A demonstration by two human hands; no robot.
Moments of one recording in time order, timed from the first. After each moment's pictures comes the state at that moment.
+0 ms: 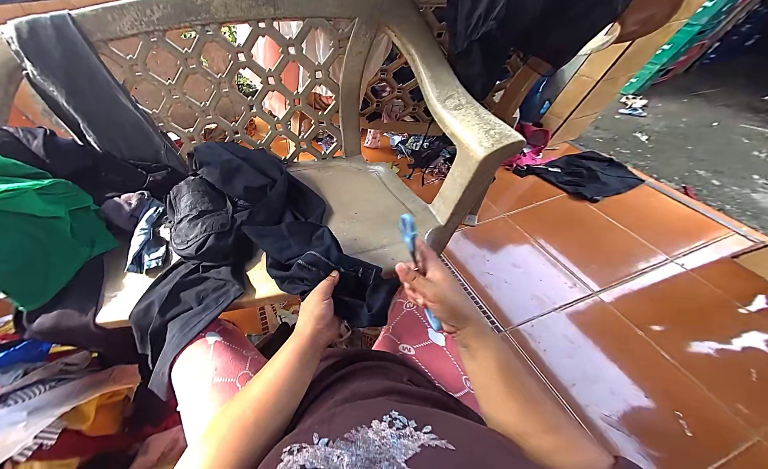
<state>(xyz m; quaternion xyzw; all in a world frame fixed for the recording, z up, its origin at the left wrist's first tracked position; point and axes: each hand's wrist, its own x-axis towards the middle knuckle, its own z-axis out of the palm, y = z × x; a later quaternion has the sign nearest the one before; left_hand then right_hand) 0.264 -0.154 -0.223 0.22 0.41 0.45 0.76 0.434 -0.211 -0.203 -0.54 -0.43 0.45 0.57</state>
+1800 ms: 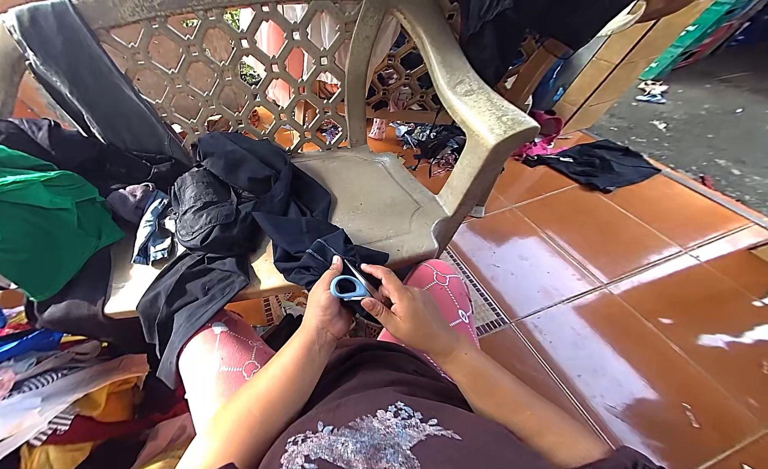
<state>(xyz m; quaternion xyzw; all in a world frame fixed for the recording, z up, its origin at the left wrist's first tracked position) 0.264 -0.158 -0.214 0.19 0.34 0.44 0.81 0.399 -0.221 -0.242 -0.59 -0.71 0.11 0.38</state>
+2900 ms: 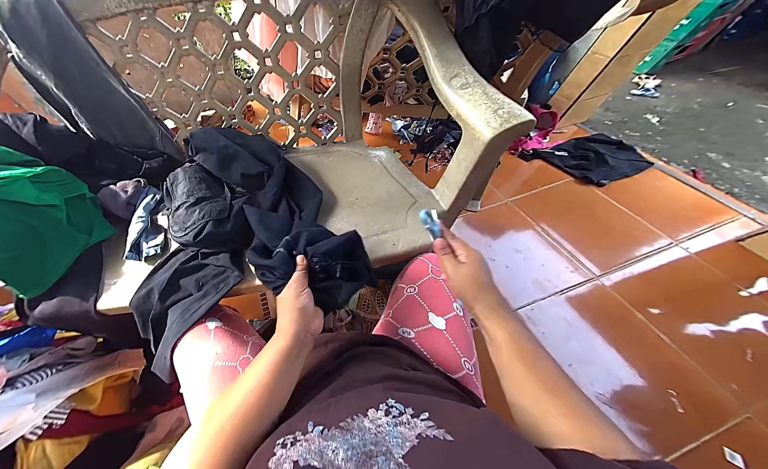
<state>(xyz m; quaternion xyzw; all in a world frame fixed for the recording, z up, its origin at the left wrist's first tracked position) 0.247 -0.154 -0.210 0.21 0.44 0.56 0.67 0.486 -0.211 -0.240 -0.73 -0.48 0.20 0.44</state>
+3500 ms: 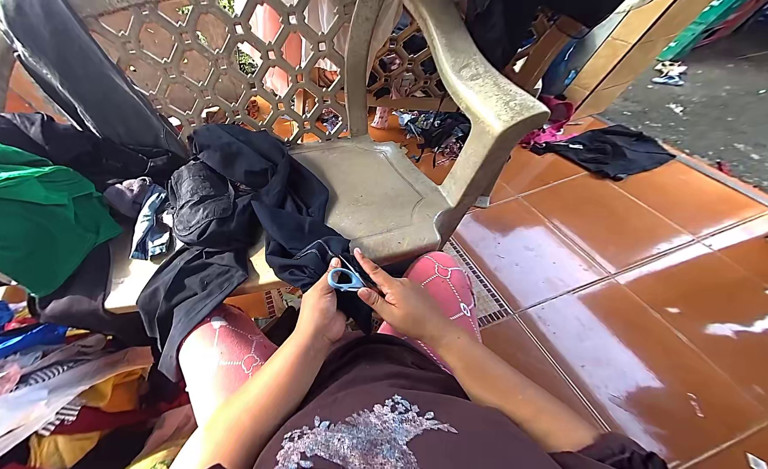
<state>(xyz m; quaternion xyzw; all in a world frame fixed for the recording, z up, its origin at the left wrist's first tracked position) 0.259 -0.166 -0.218 0.19 0.39 0.46 0.77 0.404 -0.214 -0.239 -0.60 -0.70 0.25 0.29</state>
